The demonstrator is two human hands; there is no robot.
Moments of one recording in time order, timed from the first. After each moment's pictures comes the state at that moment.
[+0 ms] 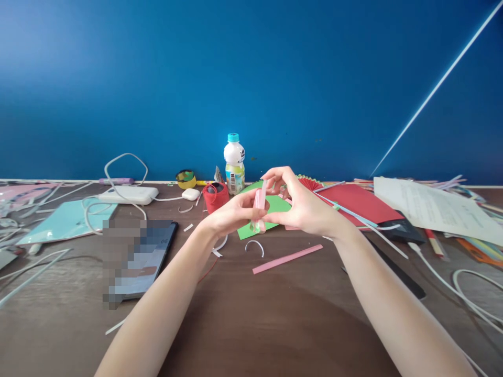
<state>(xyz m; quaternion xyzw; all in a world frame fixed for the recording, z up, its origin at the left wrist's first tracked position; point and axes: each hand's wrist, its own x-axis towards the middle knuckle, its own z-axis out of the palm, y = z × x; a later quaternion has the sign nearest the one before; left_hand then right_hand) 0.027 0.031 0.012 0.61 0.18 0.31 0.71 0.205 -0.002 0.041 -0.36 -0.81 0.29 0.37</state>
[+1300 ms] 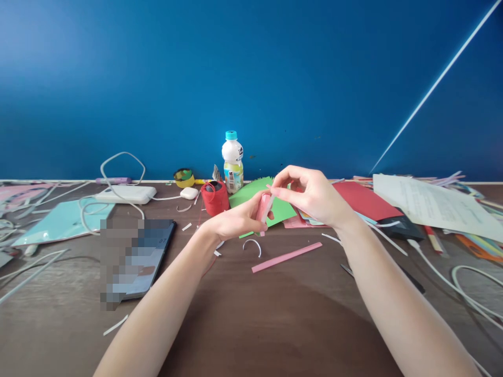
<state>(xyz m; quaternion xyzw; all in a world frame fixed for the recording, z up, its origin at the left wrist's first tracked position) 0.033 0.021 0.014 0.68 0.24 0.25 0.64 0.214 0.003 0.049 -0.39 -0.78 0.22 0.43</state>
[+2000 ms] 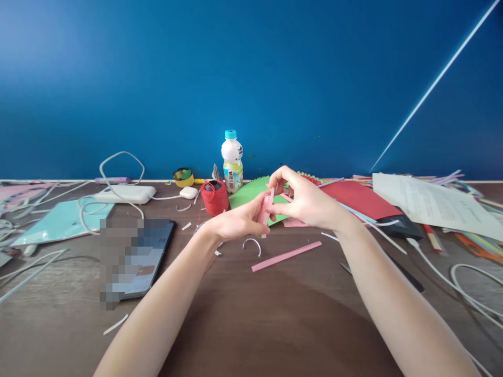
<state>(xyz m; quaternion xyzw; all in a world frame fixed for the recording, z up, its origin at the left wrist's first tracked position) 0.035 0.015 0.021 0.72 0.26 0.20 0.62 0.211 -0.001 0.046 -0.43 -0.80 0.26 0.33</state>
